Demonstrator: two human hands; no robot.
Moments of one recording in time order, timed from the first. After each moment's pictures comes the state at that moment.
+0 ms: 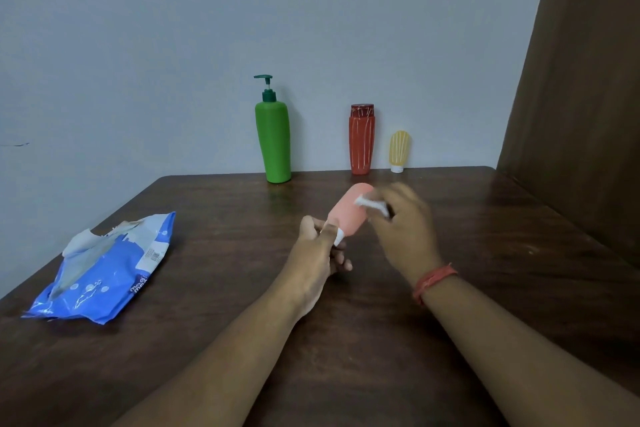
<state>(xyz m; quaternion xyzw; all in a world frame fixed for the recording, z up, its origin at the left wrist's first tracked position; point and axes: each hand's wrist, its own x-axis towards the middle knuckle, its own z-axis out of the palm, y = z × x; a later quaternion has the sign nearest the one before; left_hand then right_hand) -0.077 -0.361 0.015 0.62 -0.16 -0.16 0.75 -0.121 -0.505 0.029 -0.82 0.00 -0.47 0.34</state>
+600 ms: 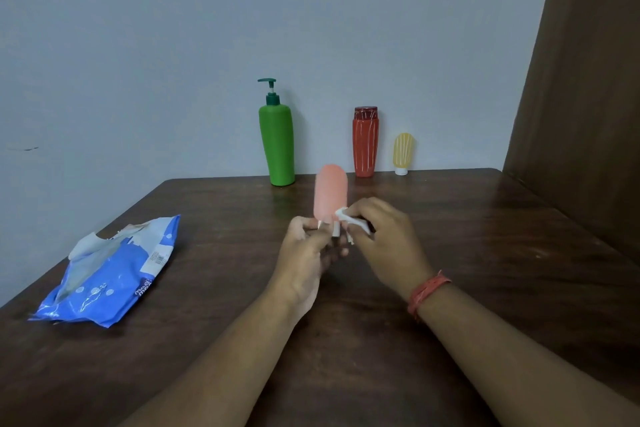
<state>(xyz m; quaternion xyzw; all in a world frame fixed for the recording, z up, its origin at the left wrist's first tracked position) -0.073 -0.352 0.017 0.53 -0.15 -0.14 0.82 -0.117 -0.487 0.025 -0.86 -0.06 -0.40 0.31</state>
